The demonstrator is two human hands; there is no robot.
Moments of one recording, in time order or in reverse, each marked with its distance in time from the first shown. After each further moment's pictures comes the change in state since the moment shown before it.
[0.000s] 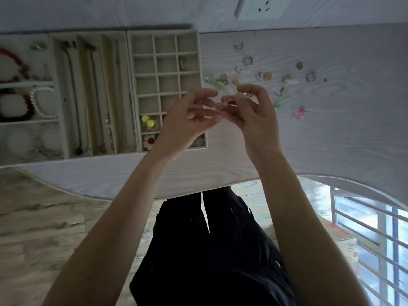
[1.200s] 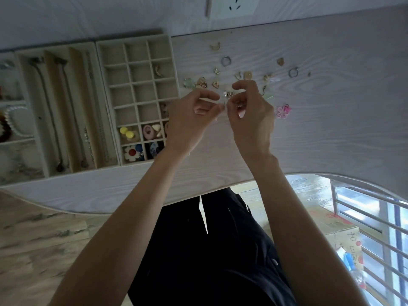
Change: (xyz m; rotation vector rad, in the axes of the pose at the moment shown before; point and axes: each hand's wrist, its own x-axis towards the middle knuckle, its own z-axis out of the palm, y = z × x) left_hand 0.040 -0.011 0.047 0.196 0.135 0.073; right_hand 0.030 0.016 -0.039 -1.030 0.280 -0.633
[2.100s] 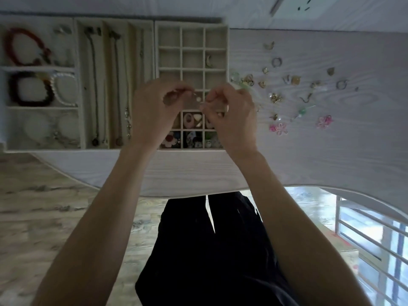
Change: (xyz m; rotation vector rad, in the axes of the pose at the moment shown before) left_hand -0.020 -0.026 -0.116 0.463 0.258 0.166; right_hand -0.020 -0.071 0.060 0.186 -0.302 -0.016
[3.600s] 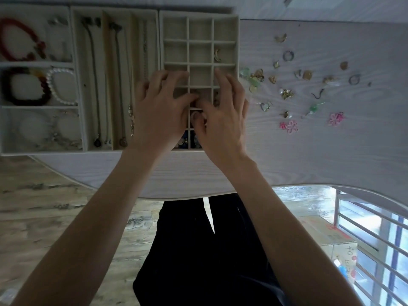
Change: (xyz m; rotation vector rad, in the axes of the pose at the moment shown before) left_hand -0.005 -0.026 0.001 0.657 -0.083 0.300; right_hand -0.013 -0.007 0.037 -0.441 -0.037 -0.149
